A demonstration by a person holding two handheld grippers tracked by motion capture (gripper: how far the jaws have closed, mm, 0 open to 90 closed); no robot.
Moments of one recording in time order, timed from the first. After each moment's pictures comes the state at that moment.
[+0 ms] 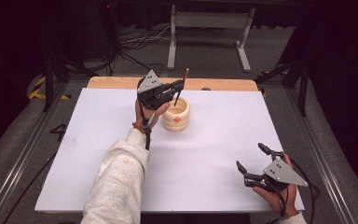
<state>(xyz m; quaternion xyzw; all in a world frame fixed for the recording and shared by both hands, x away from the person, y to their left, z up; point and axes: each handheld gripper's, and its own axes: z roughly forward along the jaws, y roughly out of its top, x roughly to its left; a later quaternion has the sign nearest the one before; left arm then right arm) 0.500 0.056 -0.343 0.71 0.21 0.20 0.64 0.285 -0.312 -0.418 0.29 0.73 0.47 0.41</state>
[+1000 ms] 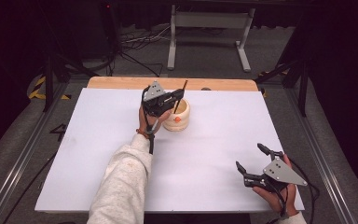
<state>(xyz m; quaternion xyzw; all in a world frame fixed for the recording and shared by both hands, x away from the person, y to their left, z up) 0.508 0.050 -0.390 0.72 0.24 0.19 0.62 0.286 -0.312 -0.420 0.29 0.73 0.47 0.41</state>
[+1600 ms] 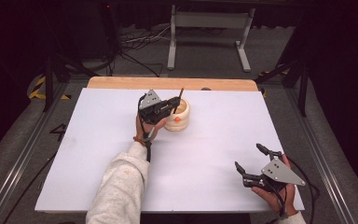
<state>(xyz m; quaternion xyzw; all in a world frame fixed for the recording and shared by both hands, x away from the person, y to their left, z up) 0.495 0.060 -0.409 0.73 0.25 0.18 0.61 0.287 -0.310 -0.421 0.28 0.74 0.46 0.40</state>
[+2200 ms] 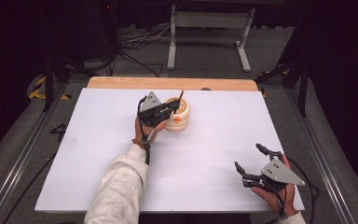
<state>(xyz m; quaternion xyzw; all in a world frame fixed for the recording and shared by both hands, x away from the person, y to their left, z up) 0.491 0.060 -0.411 0.73 0.24 0.18 0.61 0.286 -0.309 -0.420 0.28 0.74 0.46 0.40</state>
